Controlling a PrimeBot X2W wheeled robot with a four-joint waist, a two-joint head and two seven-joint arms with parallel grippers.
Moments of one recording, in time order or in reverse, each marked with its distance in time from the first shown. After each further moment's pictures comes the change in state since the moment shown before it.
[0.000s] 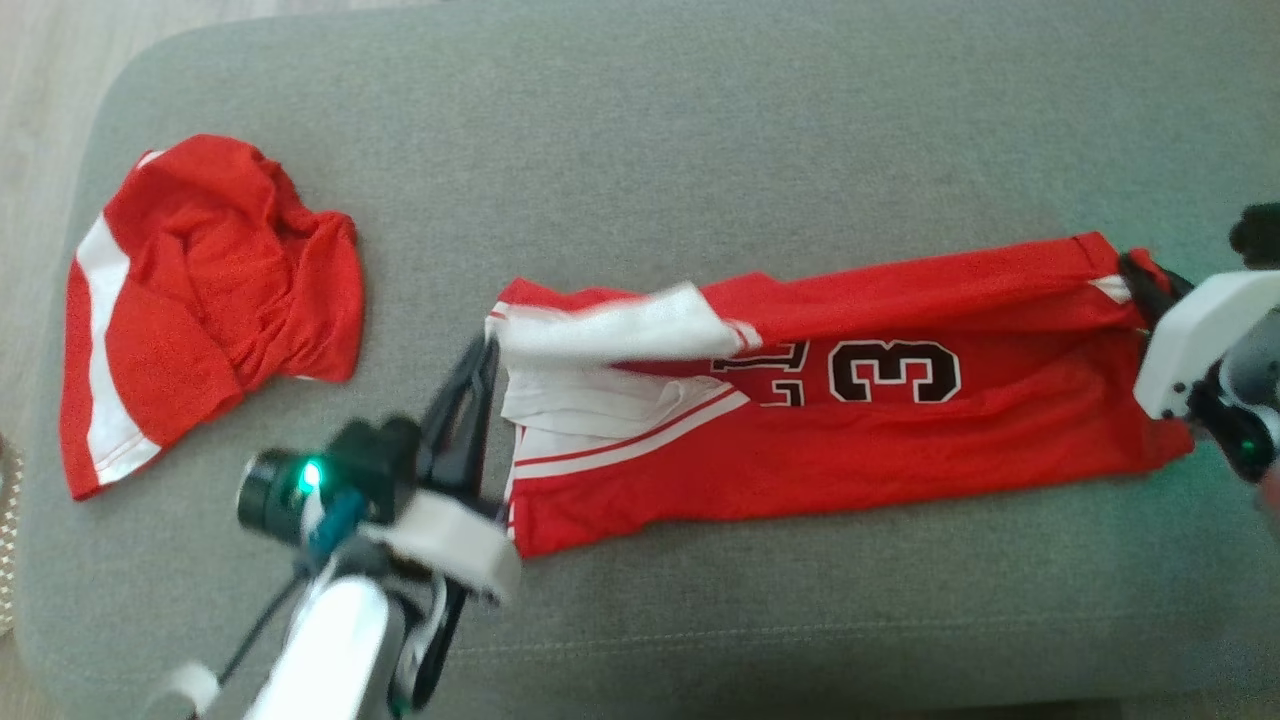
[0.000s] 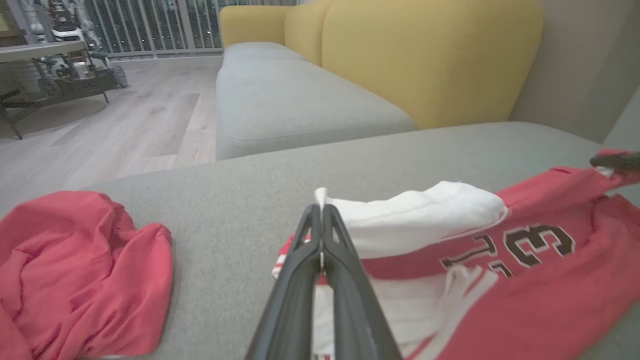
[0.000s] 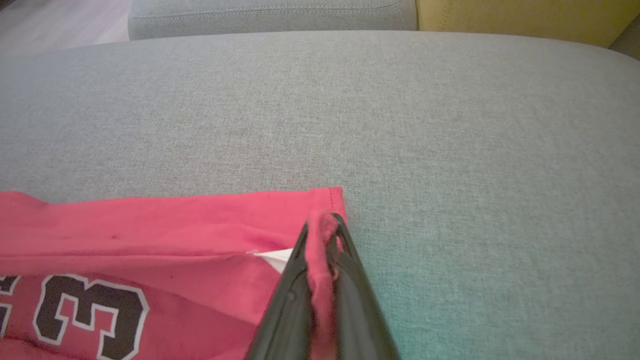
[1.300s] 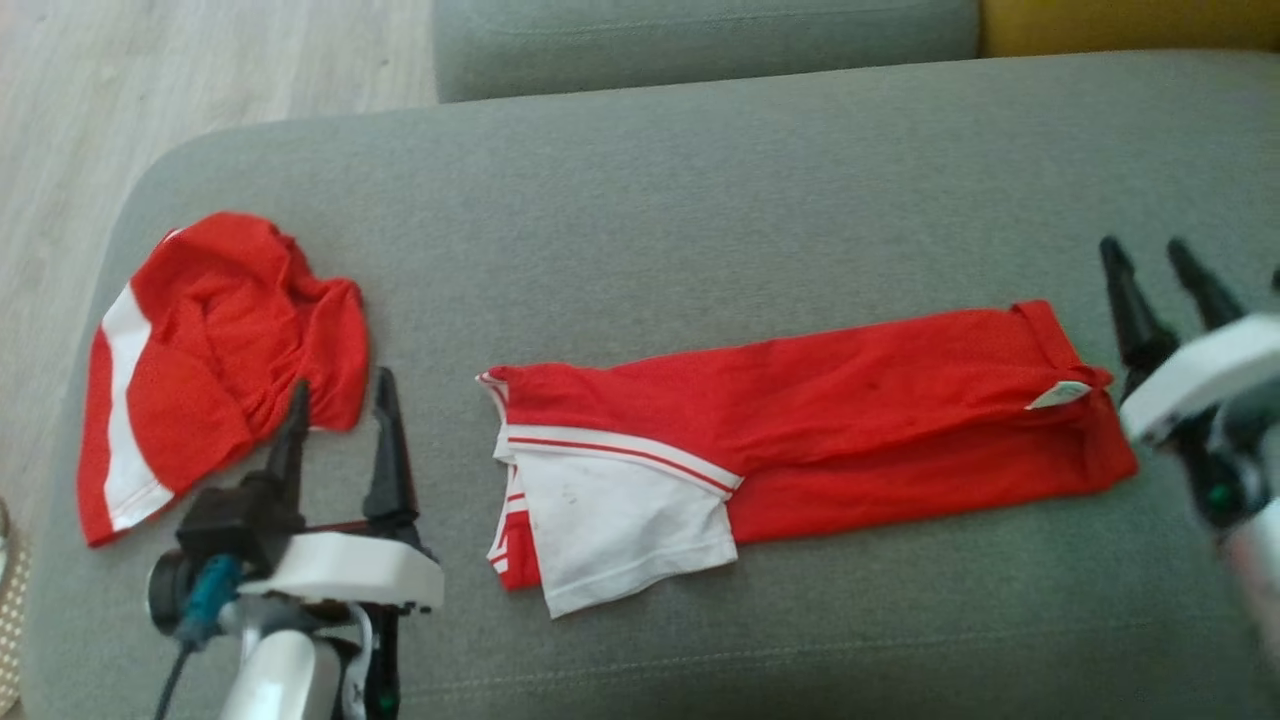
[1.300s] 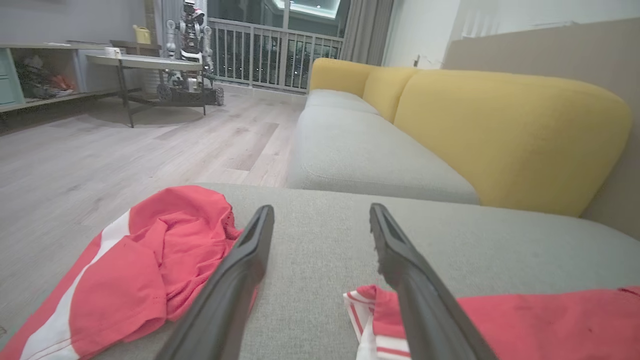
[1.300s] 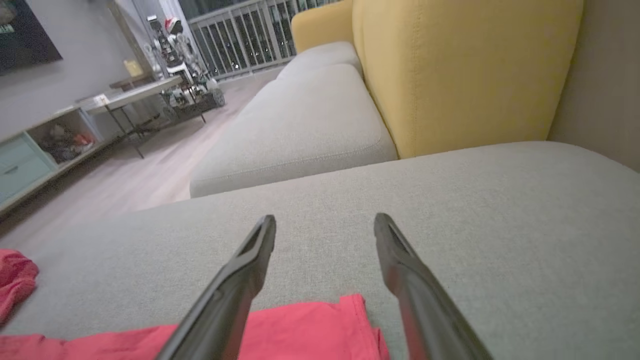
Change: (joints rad) left arm 0.147 -0.016 0.142 -0.066 -0.119 0.137 -0.069; right arm 0.187 0.065 -0.258 -0.207 -0.004 0.000 -0.160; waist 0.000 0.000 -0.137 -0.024
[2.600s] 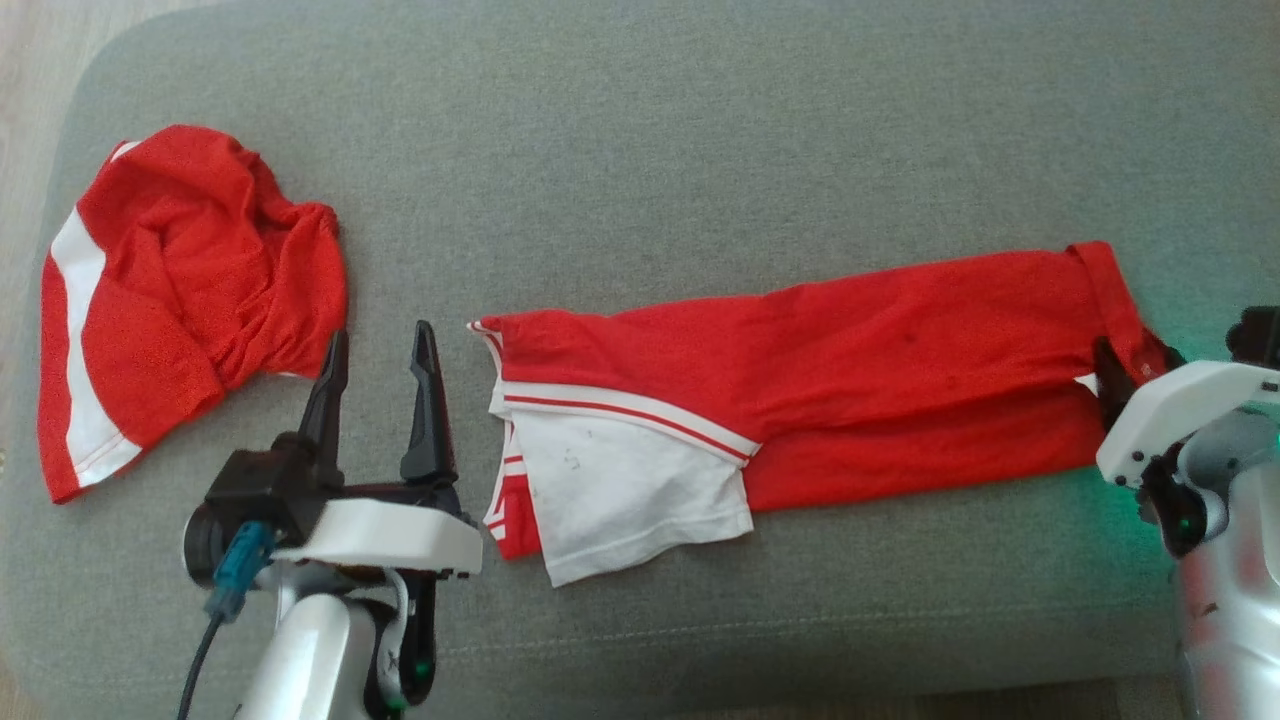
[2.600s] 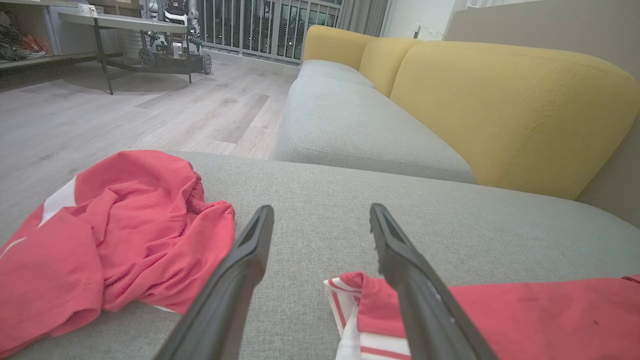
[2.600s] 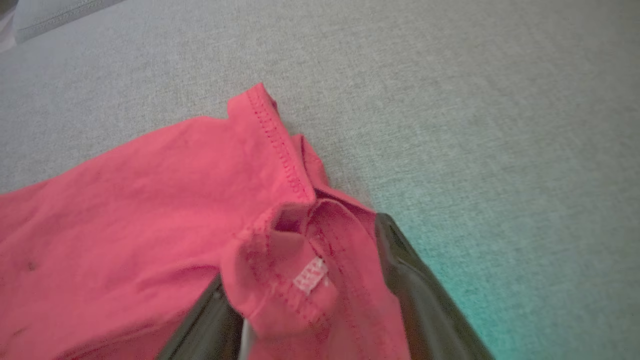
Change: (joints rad) left arm -0.056 -0.045 -0.025 -0.025 0.010 -0.004 -0.001; right arm 0.072 0.301 -0.608 -0.014 -0.613 0.000 0.320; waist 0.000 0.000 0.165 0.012
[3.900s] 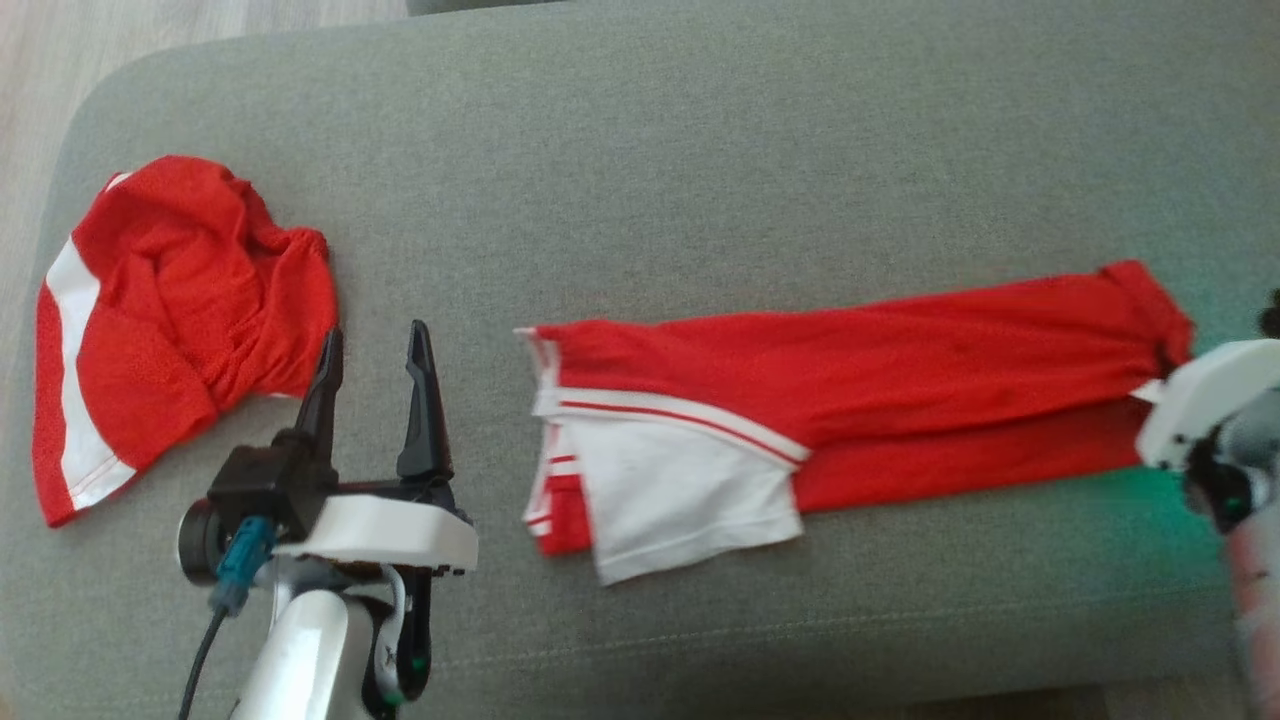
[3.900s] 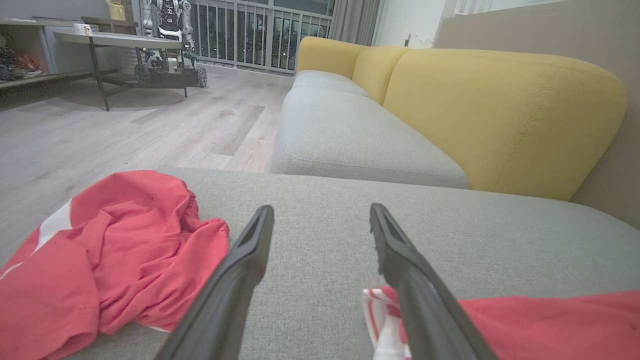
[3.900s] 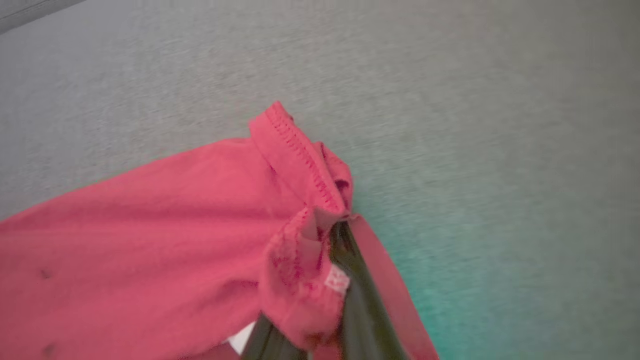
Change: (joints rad) left arm -0.011 0.000 0.011 0.025 0.025 -0.001 0.000; right arm -0.102 -0.098 0.037 0.185 0.009 0.000 0.022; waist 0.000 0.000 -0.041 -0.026
